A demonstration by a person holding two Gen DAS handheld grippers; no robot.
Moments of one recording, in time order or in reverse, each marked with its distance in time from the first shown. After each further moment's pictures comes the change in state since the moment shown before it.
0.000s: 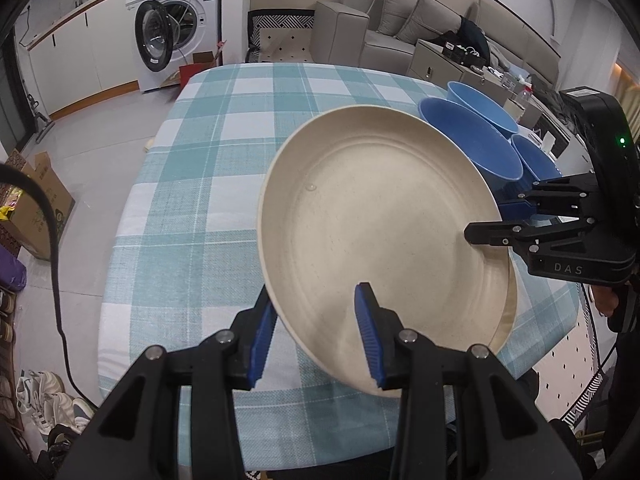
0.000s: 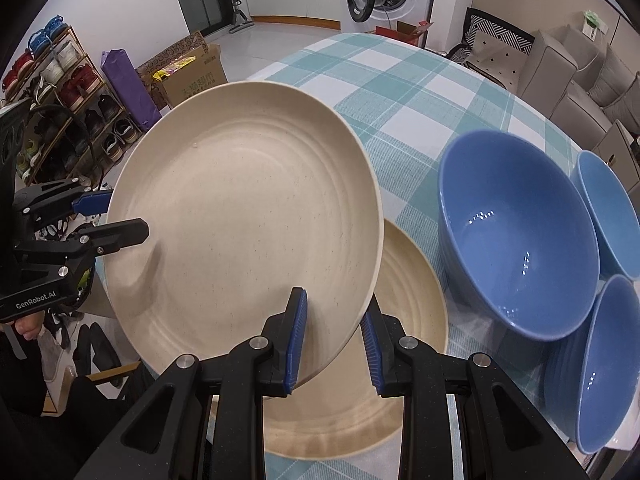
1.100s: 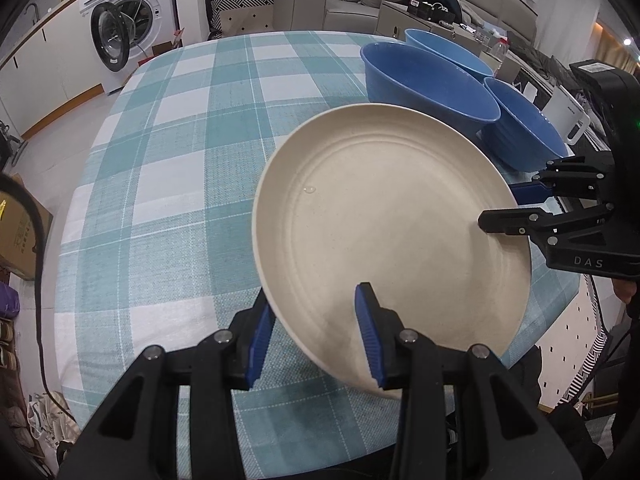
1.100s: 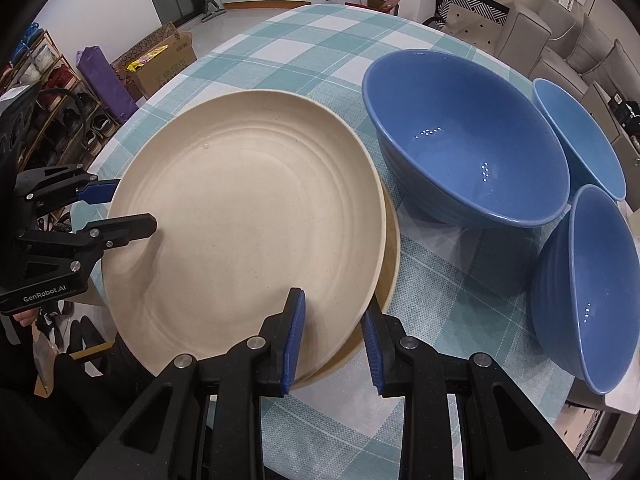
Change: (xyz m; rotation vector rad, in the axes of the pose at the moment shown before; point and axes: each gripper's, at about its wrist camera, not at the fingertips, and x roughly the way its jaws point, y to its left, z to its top) left arm 0.044 -0.050 -0.004 0.117 0.102 -0.037; right arm 0.002 -0.033 -0.052 0.064 0.070 -0.057
